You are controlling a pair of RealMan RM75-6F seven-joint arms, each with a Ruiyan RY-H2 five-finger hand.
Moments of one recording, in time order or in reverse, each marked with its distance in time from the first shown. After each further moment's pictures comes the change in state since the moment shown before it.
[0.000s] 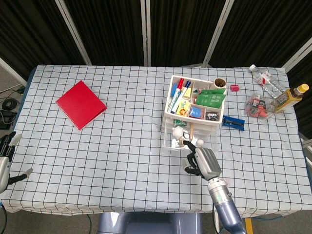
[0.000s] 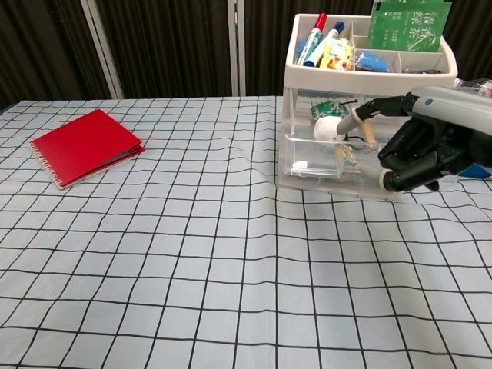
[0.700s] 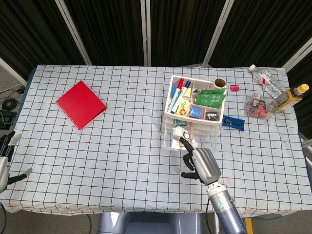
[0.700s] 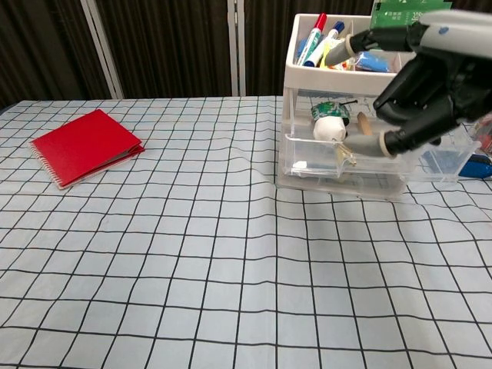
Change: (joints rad) left arm 0.002 0.001 -0.001 0.000 0.003 0.007 -0.001; right arm -0.009 0.042 0.018 -0.140 -0.126 0.042 -0.075
